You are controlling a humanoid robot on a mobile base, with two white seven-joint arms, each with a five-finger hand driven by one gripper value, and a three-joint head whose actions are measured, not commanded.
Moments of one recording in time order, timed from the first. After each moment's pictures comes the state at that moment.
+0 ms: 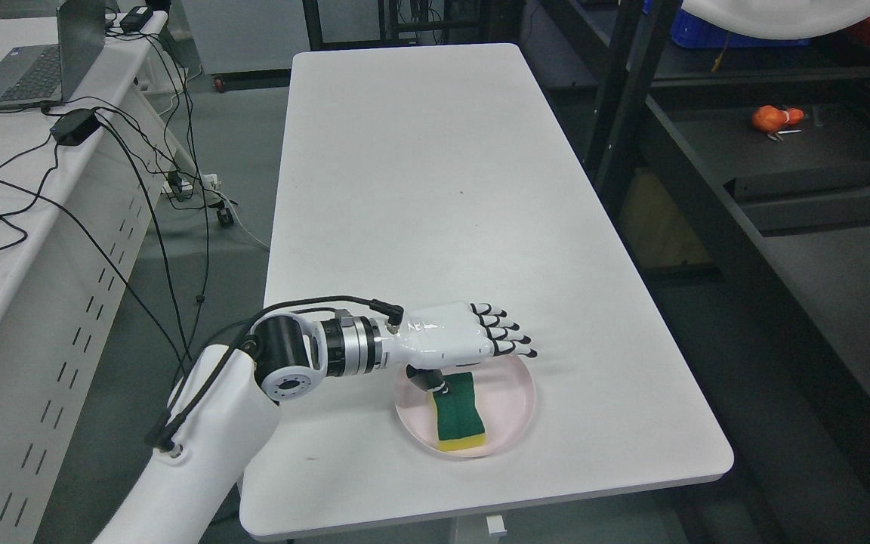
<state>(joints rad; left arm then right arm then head) -0.76 0.11 -0.48 -1.23 -0.93 -0.78 -0.55 -0.08 0.00 -0.21 0.00 -0.12 0.00 -0.07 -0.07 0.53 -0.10</state>
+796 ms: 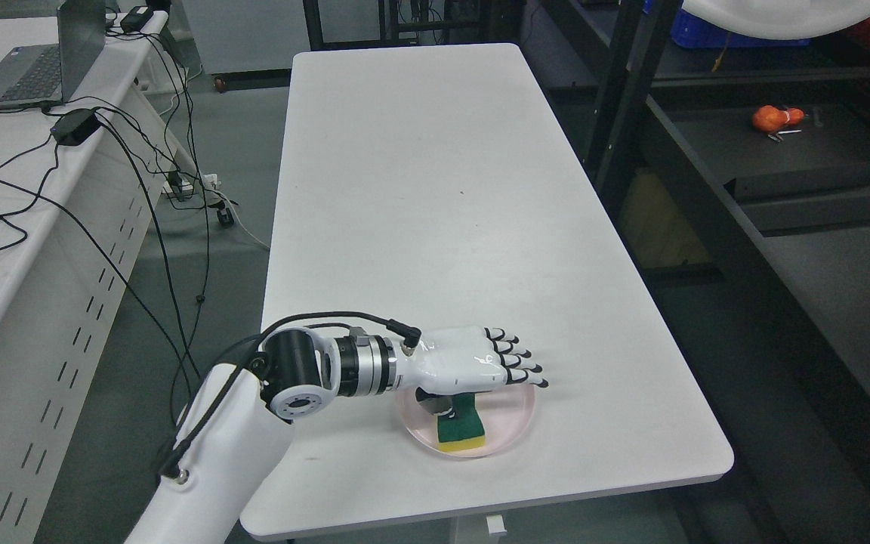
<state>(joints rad) -0.68 0.09 -0.45 -1.38 -0.93 -0.78 -0.71 -0.08 0.00 -0.21 0.00 -0.12 0.00 -0.07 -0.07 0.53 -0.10</state>
